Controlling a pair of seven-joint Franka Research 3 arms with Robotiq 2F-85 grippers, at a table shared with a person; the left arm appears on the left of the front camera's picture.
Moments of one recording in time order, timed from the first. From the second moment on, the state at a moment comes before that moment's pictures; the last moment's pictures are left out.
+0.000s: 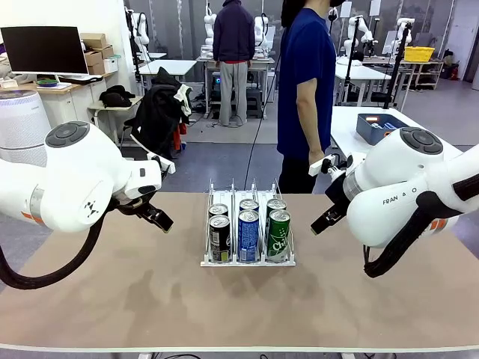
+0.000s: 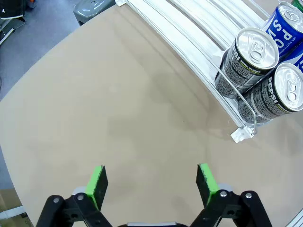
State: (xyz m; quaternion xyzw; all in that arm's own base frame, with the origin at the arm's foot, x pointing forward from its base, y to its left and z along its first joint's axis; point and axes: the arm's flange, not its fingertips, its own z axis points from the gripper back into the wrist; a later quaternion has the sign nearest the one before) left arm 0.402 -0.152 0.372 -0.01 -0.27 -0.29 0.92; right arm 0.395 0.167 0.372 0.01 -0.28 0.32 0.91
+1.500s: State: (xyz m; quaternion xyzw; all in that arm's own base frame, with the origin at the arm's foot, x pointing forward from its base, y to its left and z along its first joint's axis) left arm 0.405 -0.120 0.468 -0.13 -0.21 -0.43 0.87; right arm 0.414 0.134 0.453 0.07 -0.21 0.35 0.91
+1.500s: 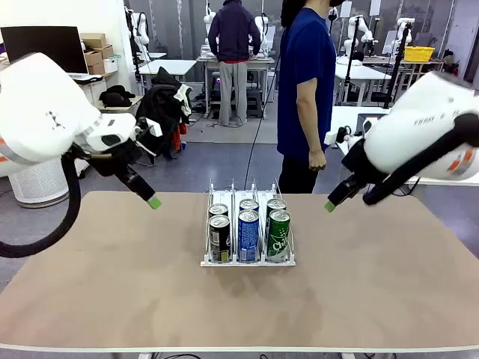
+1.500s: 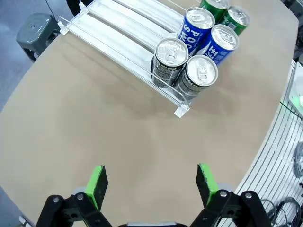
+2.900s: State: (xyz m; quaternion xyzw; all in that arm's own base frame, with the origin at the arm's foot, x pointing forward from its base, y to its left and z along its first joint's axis) left arm 0.393 -0.084 0.574 -0.21 -0.24 -0.54 0.78; right arm 0.402 0.066 0.589 0.28 -0.17 0.47 0.82
